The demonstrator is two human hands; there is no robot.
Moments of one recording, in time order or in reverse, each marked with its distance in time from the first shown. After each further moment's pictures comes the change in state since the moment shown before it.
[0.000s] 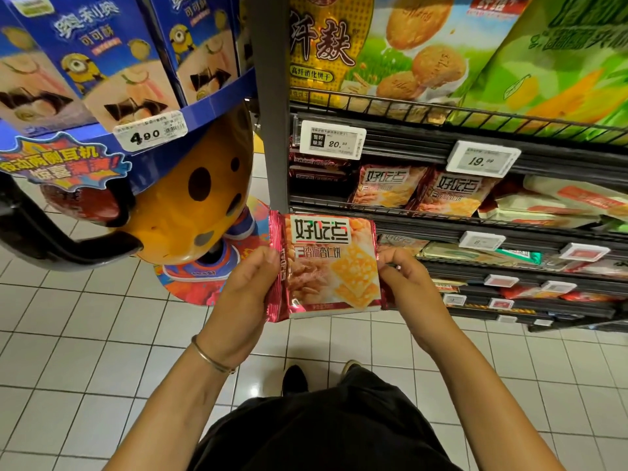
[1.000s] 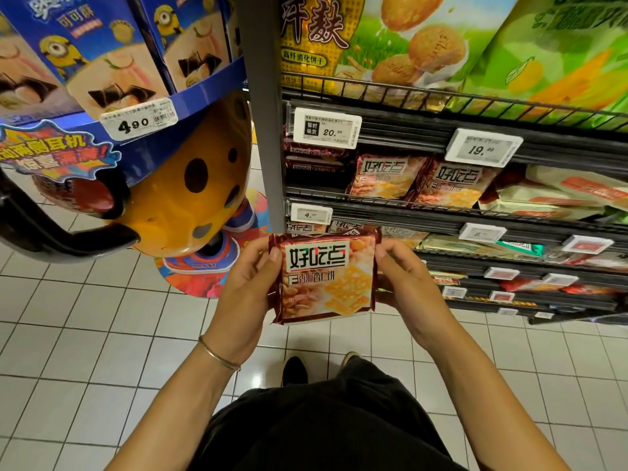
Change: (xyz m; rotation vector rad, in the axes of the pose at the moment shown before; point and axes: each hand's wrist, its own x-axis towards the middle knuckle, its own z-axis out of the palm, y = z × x) left_hand 0.001 -0.025 0.001 0.043 0.104 -0.027; right_hand 0.004 0.010 -0.003 0.143 -0.021 0.063
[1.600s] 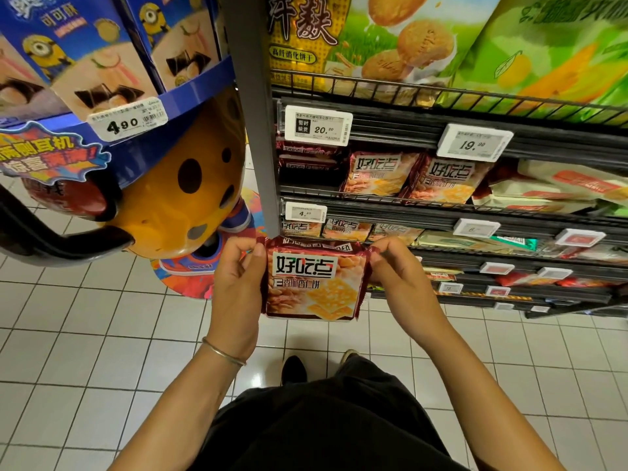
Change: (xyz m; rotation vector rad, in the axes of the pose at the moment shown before) left_hand 0.004 -0.007 0.004 0.151 0.247 0.106; right_hand -0.007 0.006 -0.004 -0.287 0.013 -0.267
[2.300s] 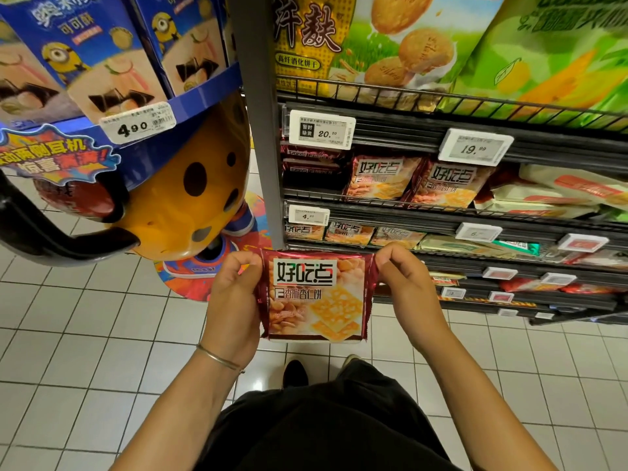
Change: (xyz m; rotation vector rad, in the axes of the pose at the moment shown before) left_hand -0.009 0.009 -0.004 -0.204 0.039 -0.253; right_hand -0.003 -0.001 0.003 0.104 0.031 -0.003
